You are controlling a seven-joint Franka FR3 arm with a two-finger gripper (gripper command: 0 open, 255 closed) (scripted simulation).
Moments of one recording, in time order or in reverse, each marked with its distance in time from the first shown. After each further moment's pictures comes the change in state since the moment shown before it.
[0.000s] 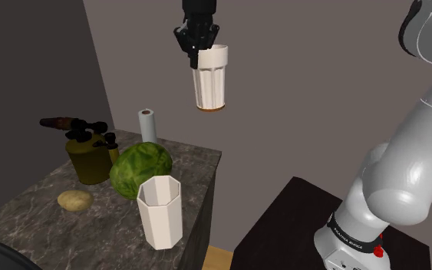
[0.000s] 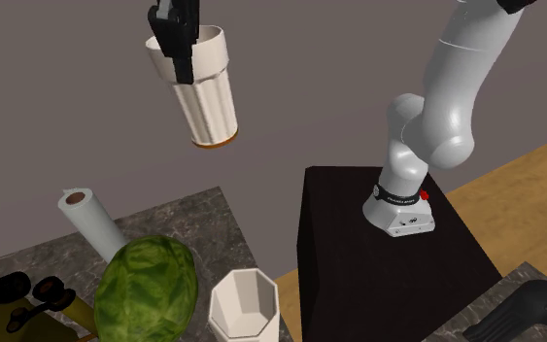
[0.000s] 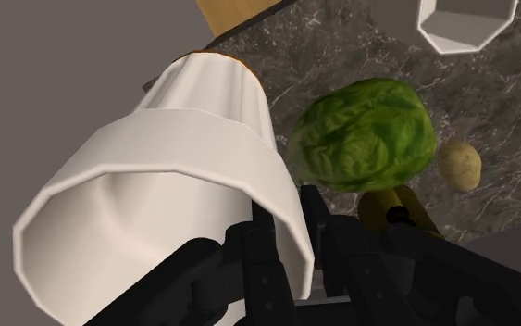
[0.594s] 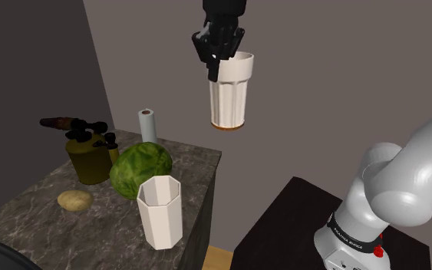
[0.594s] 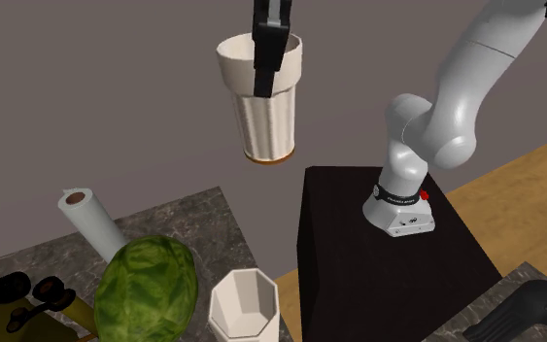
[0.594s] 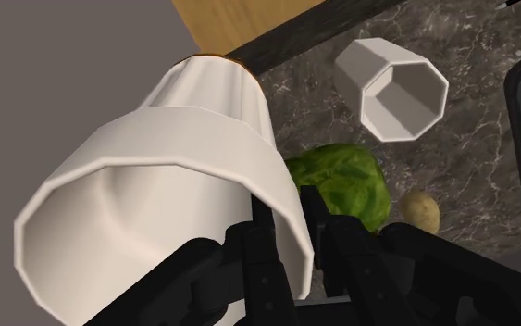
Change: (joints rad) arm 0.062 -0.240 0.056 -0.222 0.078 -0.019 0.114
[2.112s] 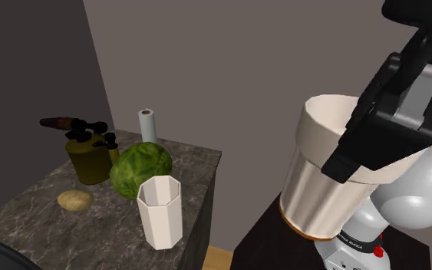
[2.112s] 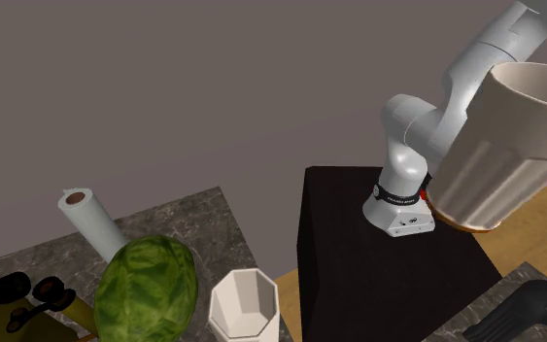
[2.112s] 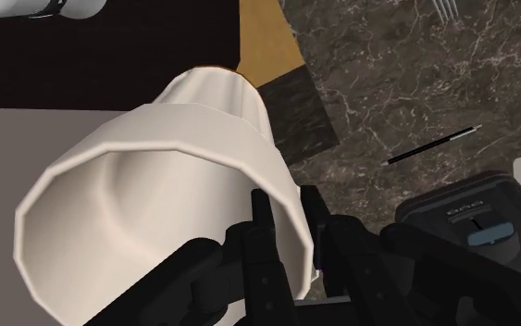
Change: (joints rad) arm 0.158 -0.273 0.309 -0.073 0.233 -0.169 0.448
